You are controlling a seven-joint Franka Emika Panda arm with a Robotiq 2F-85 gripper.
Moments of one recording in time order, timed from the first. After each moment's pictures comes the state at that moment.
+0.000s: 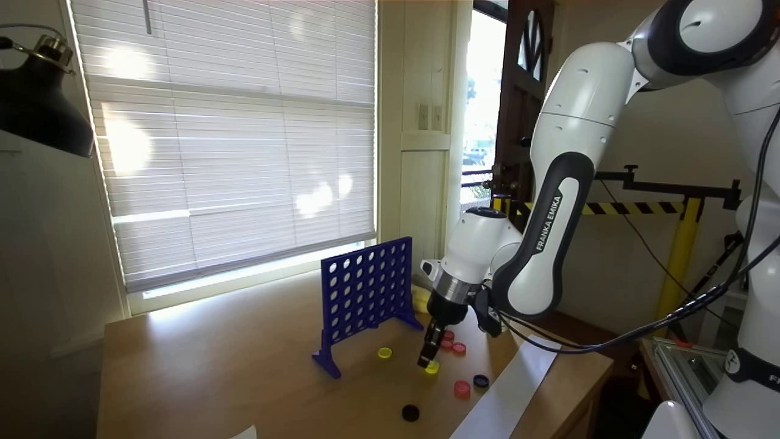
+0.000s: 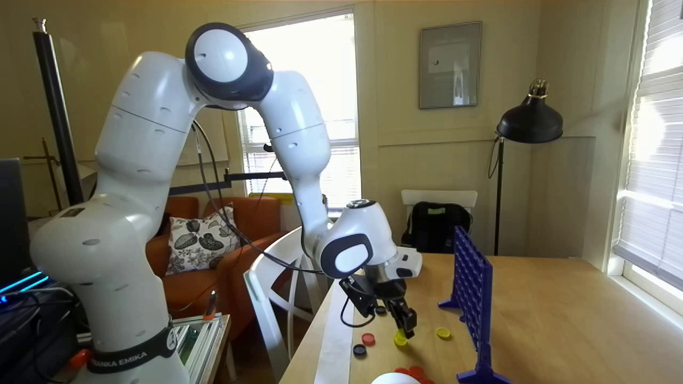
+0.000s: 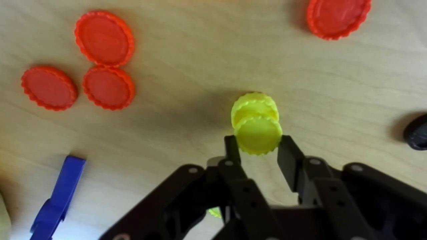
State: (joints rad) arm 0.11 0.45 -0.03 -2.43 -0.14 3.21 0.06
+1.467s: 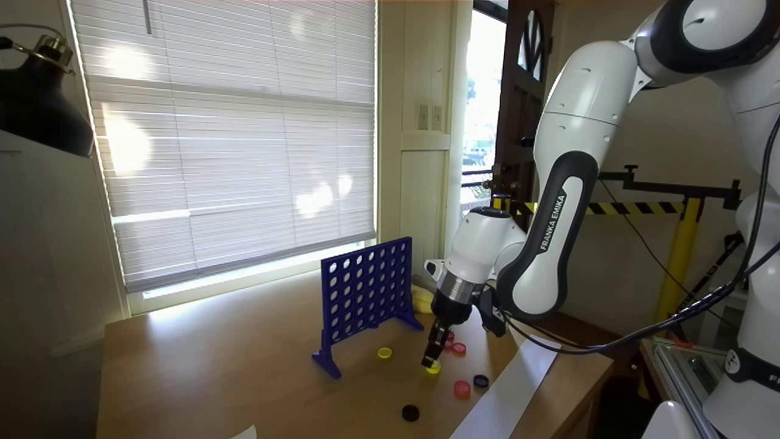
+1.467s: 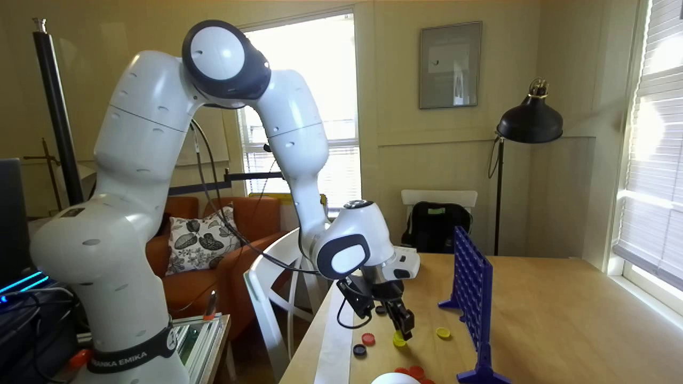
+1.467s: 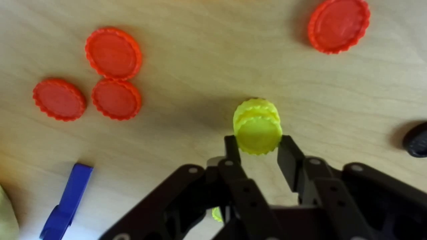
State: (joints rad) arm 0.11 0.44 -0.04 -2.46 -0.14 3.22 0.06
